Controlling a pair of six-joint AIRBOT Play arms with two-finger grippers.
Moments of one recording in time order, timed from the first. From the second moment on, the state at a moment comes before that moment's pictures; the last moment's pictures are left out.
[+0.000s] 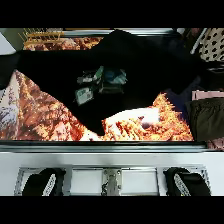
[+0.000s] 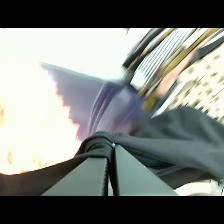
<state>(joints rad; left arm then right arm) 0.07 -0.54 1.30 0.98 -0.95 -1.72 -0.08 -0.68 1.32 -1.13 1.05 1.40</state>
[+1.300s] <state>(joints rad) 0.08 -1.48 1.55 0.99 -0.75 -1.57 -0.14 -1.27 1.35 -1.11 0.79 1.54</state>
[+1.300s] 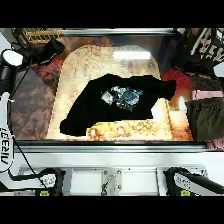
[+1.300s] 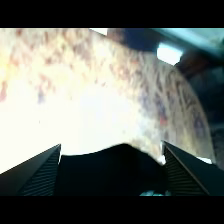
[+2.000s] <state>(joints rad) 0.12 -1.71 1.30 1.12 -1.04 -1.37 -0.11 -1.04 0.99 -1.10 1.06 1.44</state>
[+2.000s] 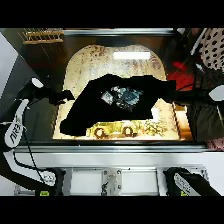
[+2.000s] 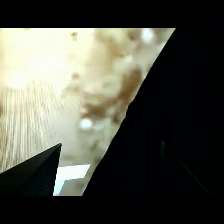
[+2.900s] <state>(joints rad) 0.02 -1.78 1.41 1.10 -1.11 -1.31 -0.06 -1.01 0.80 -1.21 1.06 1.72</state>
